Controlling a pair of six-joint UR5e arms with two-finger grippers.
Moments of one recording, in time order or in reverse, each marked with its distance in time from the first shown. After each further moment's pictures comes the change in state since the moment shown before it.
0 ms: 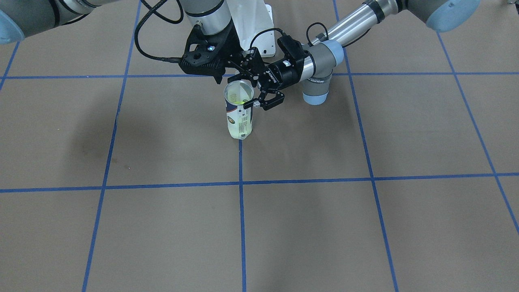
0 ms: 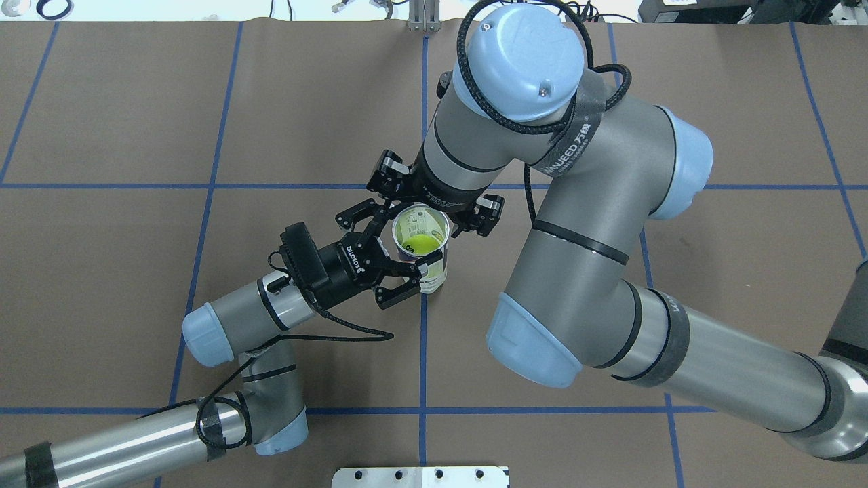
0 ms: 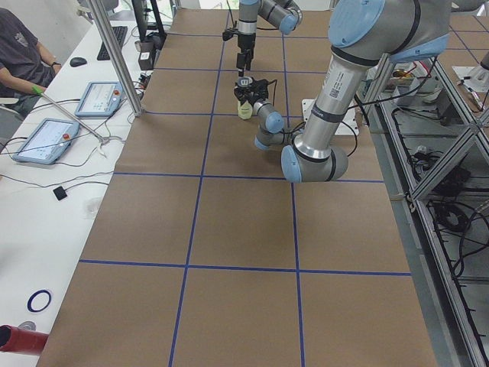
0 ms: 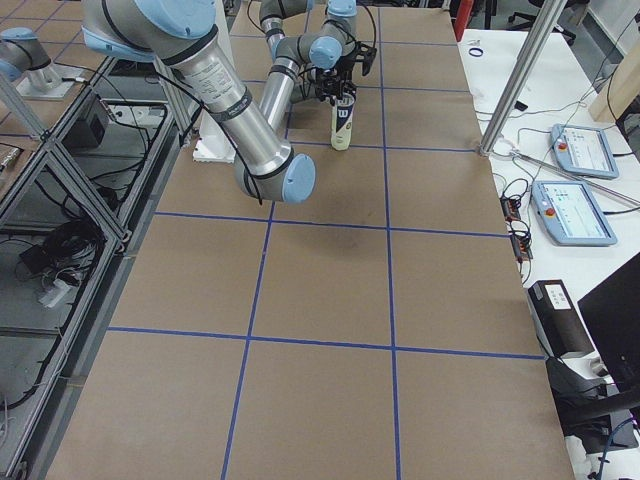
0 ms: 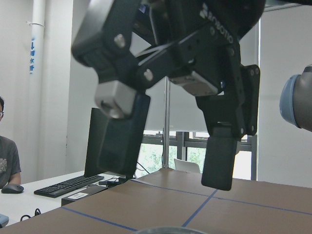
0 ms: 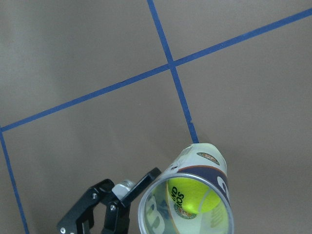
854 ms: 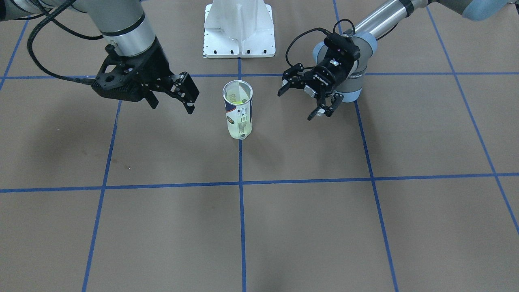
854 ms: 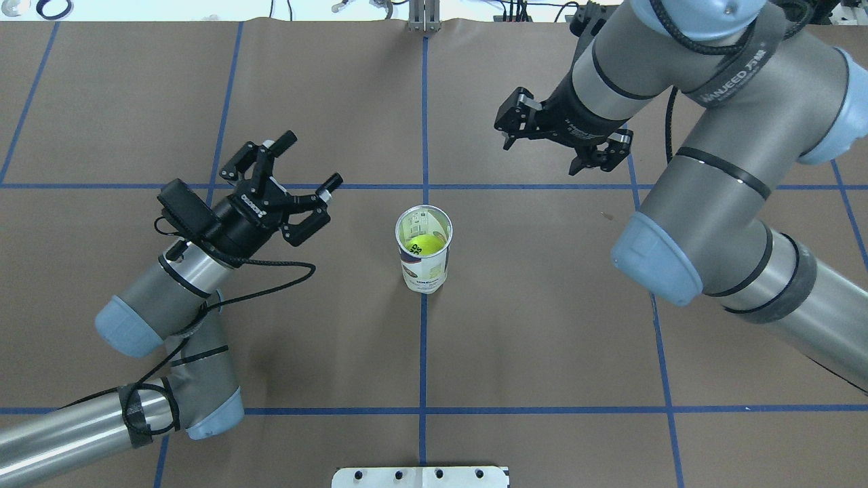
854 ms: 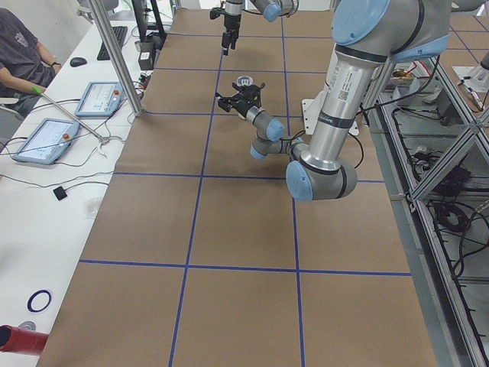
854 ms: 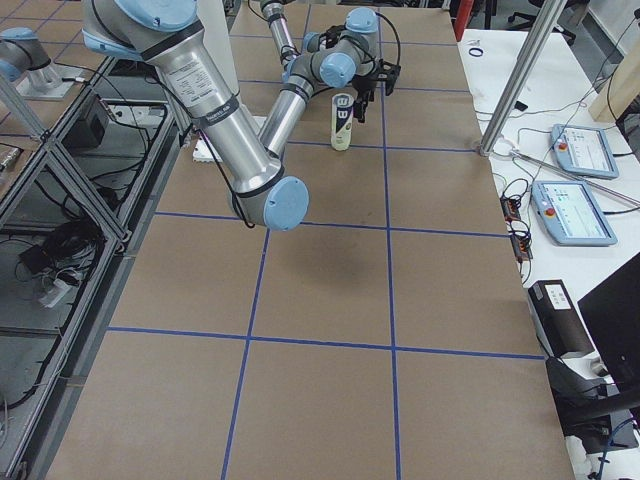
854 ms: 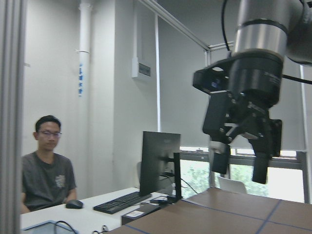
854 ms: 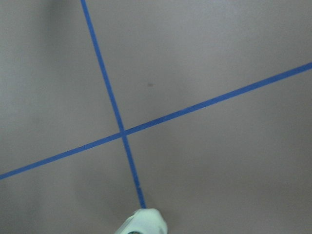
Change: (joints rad) left arm -0.100 0.201 -0.173 0.069 0.329 -0.015; right arm 0.209 -0.216 0.075 0.001 0.049 -0.220
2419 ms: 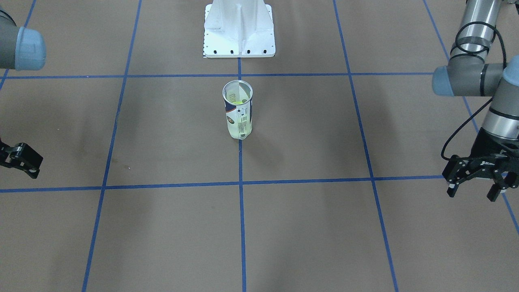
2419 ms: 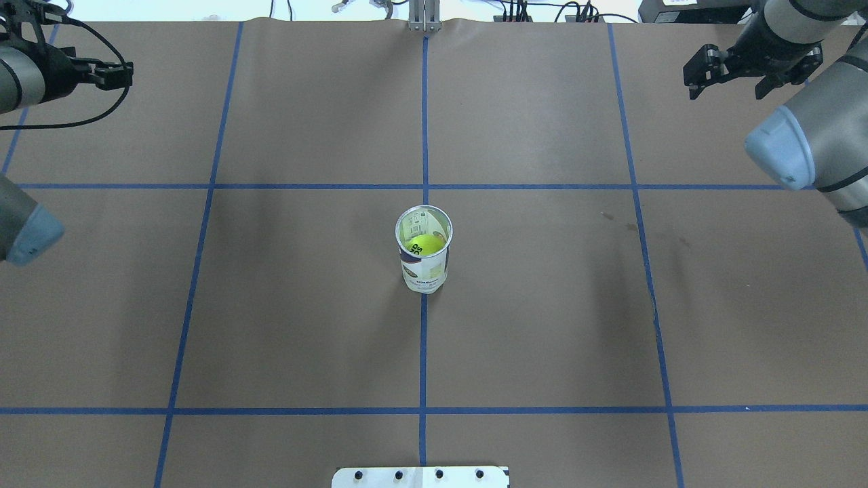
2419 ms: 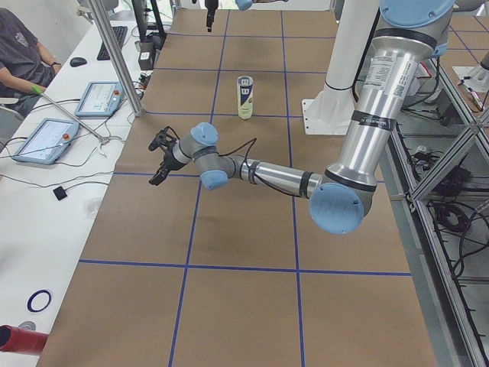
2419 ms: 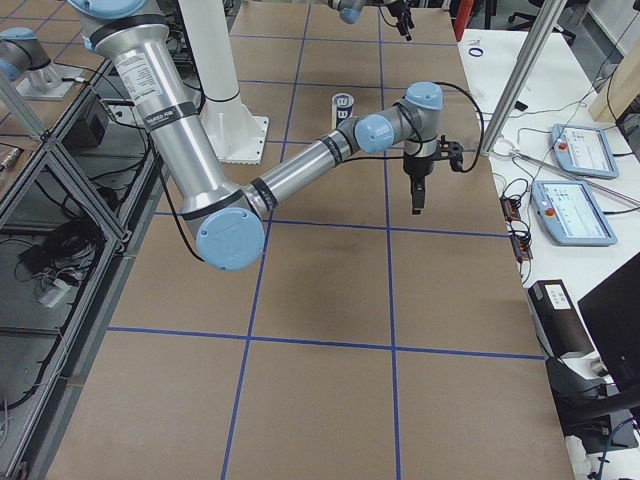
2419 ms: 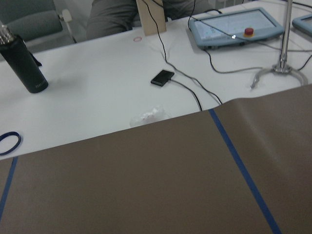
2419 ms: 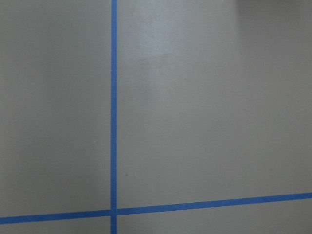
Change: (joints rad) left arm -0.708 0.201 -0.141 1.283 -0.965 -0.388; right arm 0.365 -0.203 -0.231 0.033 0.063 -0.752
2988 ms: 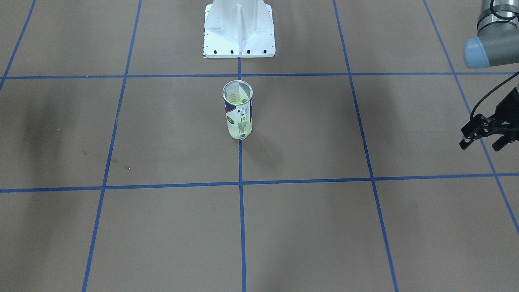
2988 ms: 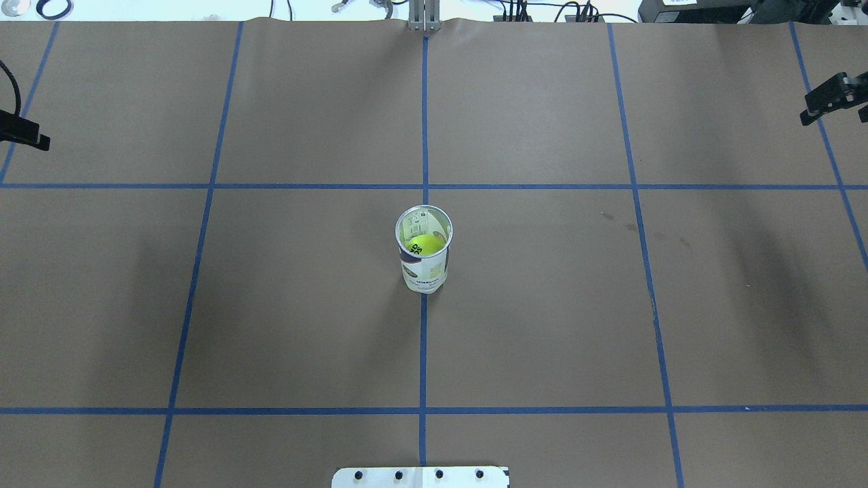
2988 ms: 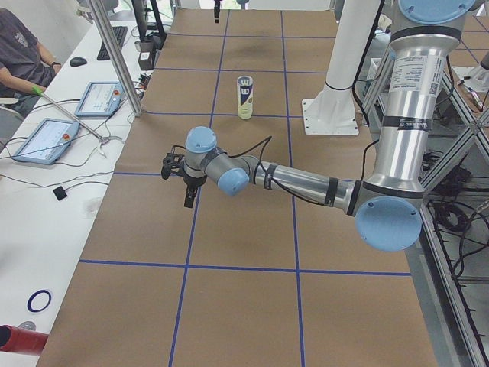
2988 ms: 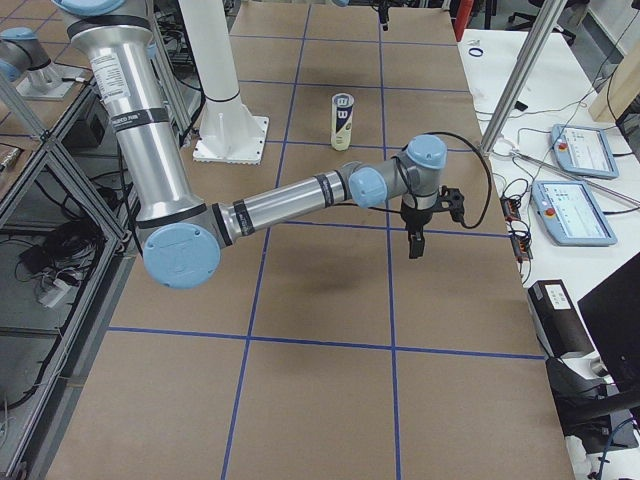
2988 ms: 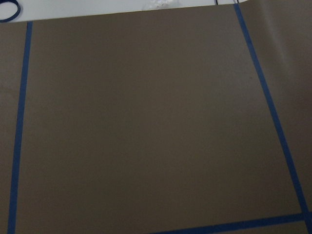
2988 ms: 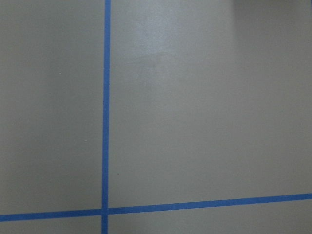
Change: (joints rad) left arm -0.092 0.158 -0.186 0.316 -0.296 0.066; right arm 0.163 -0.178 -0.141 0.215 0.161 -0.260
